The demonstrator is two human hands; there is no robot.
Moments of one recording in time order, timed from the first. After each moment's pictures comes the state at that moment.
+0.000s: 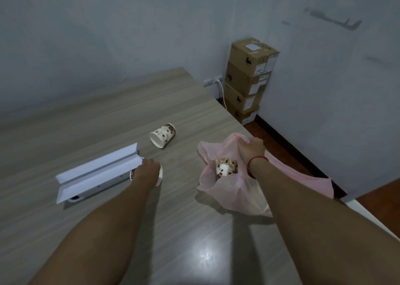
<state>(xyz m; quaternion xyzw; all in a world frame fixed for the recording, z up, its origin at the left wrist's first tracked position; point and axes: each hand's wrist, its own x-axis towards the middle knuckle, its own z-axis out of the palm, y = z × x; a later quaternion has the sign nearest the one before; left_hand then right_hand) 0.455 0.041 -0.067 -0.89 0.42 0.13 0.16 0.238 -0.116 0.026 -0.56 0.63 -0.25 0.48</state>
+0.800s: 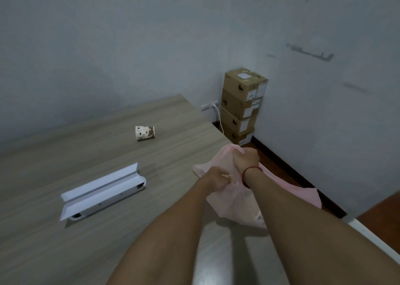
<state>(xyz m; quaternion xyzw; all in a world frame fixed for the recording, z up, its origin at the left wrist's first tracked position) 0.298 -0.046 0.016 -0.76 0.33 0.47 -0.32 0.221 -0.107 0.065 -0.57 0.60 -0.28 0.49</state>
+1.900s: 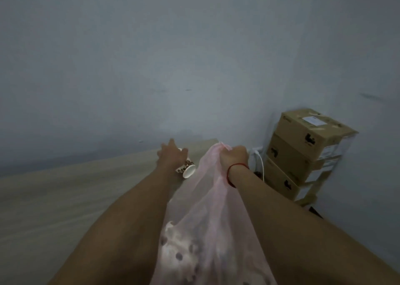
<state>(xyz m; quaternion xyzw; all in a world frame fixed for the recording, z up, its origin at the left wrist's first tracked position) 0.808 -0.336 -0.062 -0.92 0.20 0.12 -0.32 0.666 -0.418 -0.028 -0.66 0.51 -0.26 0.49</state>
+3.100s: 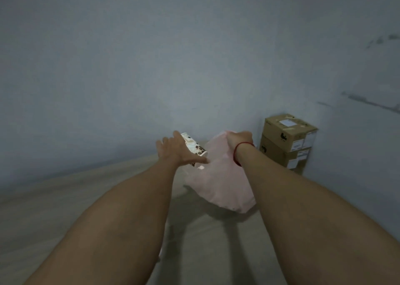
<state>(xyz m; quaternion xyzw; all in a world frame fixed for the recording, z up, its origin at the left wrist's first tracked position) 0.534 -0.122 0.182 -0.95 0.30 -0.03 -0.12 0.426 -0.246 0.195 -0.58 0.48 -0.31 0.58</state>
